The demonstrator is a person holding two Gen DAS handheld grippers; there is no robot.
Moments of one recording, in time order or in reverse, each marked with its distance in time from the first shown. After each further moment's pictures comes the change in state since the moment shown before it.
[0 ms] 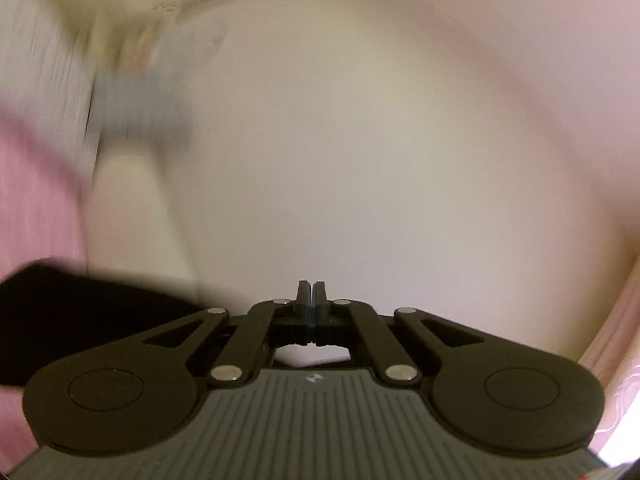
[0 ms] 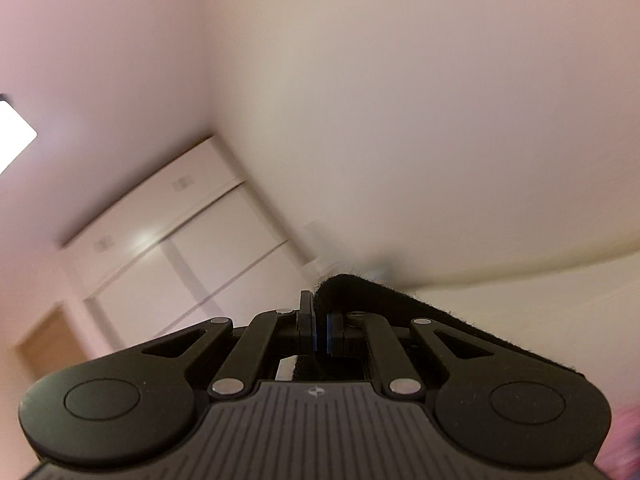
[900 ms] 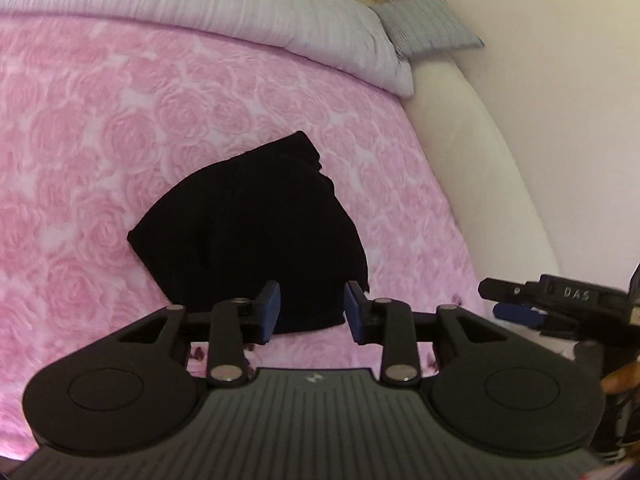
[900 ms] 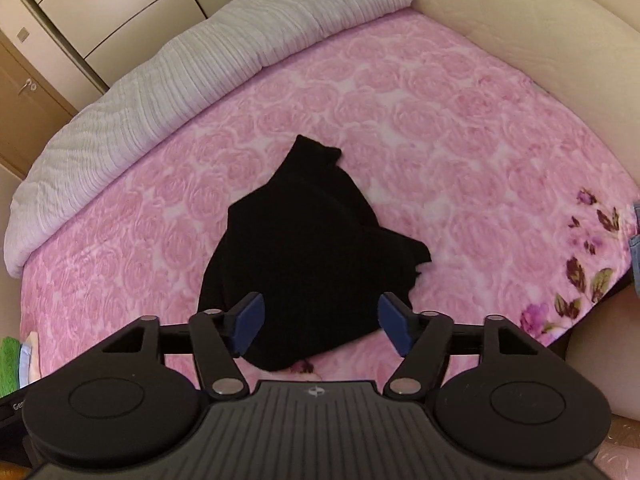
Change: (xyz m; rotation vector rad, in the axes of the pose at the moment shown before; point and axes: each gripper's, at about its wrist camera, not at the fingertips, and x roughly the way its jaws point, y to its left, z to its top) left arm -0.228 0.079 -0.042 0.043 0.457 0.908; right arm 0.085 0.128 -0.323 -0.232 1.051 -0.438
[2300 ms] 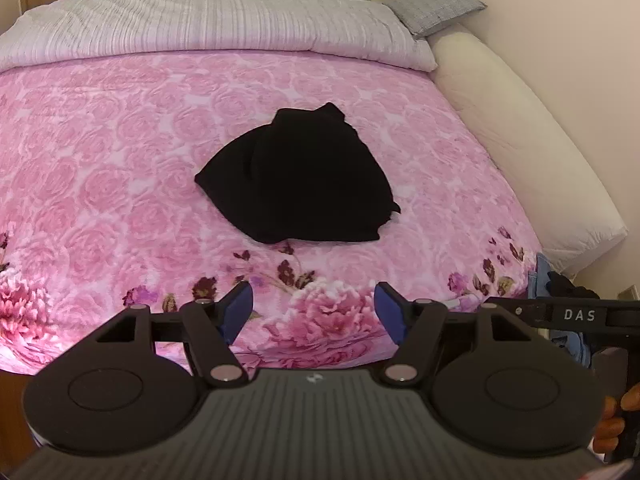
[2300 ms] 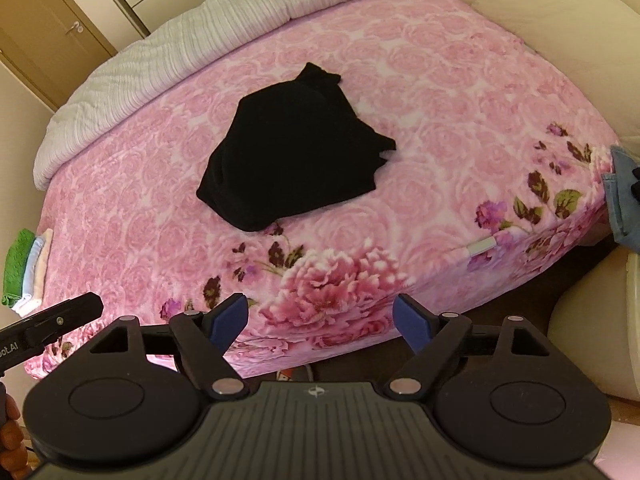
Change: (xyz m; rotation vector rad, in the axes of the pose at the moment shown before) left arm -0.086 -0.109 -0.191 0.118 -0.075 0.295; right arm -0.084 -0.077 -0.173 -0.150 0.069 0.079
